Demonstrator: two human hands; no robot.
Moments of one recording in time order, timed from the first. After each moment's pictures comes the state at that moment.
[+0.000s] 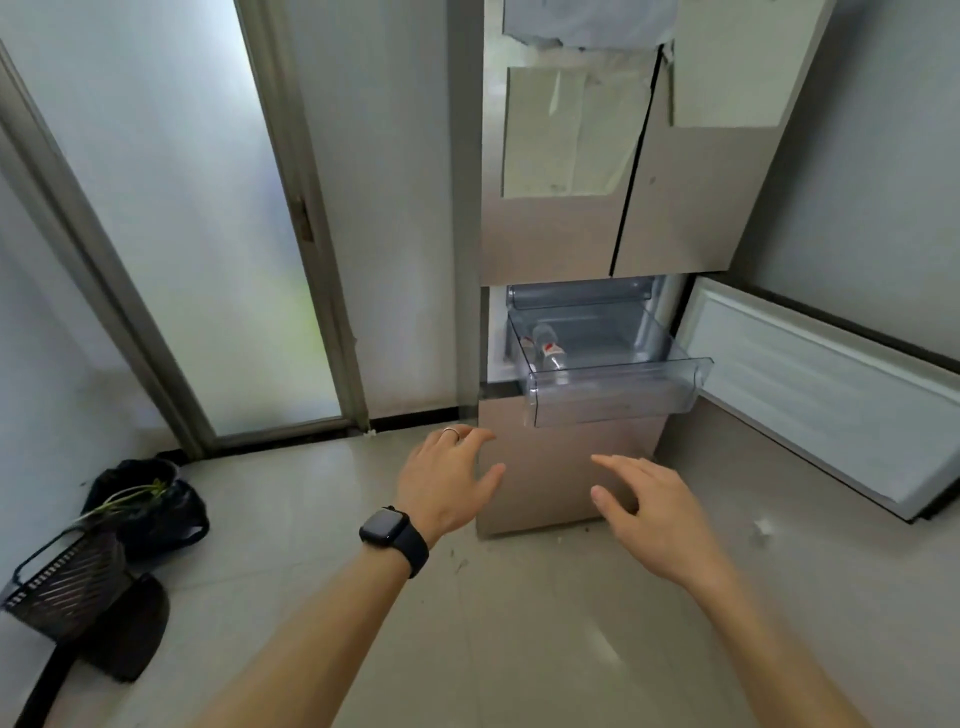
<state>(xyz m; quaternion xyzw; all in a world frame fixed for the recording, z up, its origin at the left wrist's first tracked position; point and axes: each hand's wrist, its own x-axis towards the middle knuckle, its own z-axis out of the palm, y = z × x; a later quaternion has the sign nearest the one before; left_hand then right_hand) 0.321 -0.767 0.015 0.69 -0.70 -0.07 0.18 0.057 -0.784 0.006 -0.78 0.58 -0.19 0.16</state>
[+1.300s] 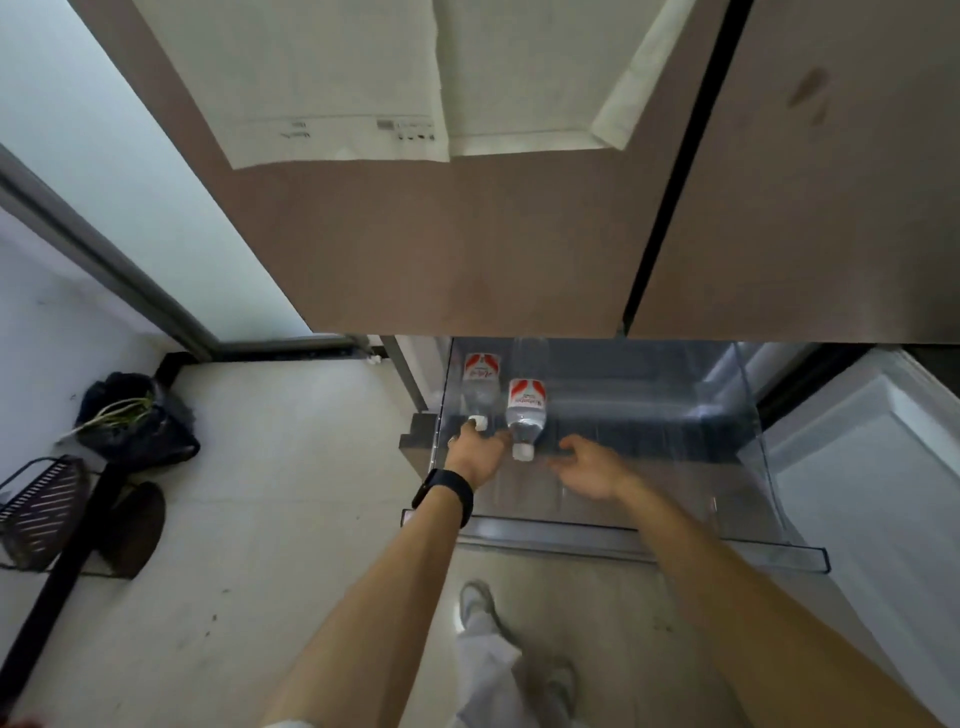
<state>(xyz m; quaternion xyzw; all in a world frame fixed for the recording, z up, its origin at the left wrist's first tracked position) 0.213 -1.315 -0.165 0.81 -0.22 -0.47 0.28 0.049 -1.385 -0.155 -0.72 0.52 0.12 0.45</state>
